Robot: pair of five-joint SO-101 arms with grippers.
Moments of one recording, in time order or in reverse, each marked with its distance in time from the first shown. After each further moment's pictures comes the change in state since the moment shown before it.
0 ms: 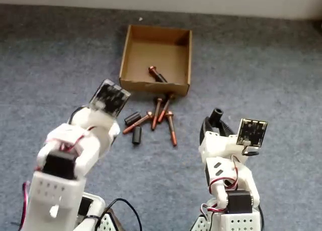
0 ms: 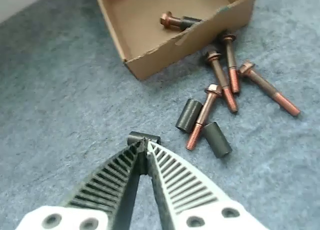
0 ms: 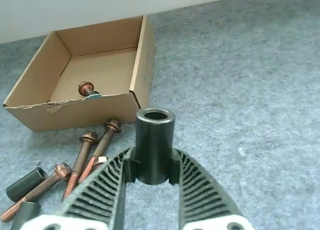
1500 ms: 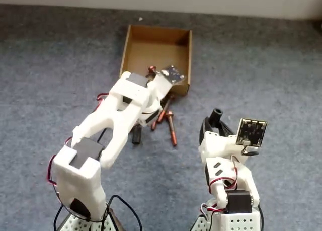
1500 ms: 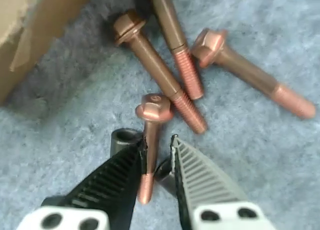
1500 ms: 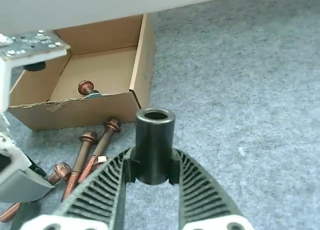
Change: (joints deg) left arm 8.9 79.1 -41.4 1.2 -2.5; right arm 0.0 0.0 0.1 -0.2 0.0
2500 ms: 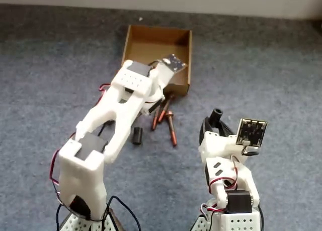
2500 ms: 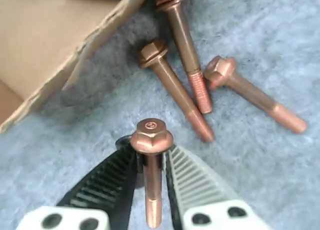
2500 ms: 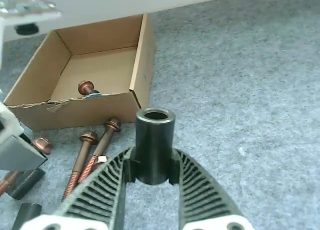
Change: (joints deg) left arm -0.6 -0.2 -11.3 8.1 2.1; right arm 0.0 0.0 0.0 0.0 0.0
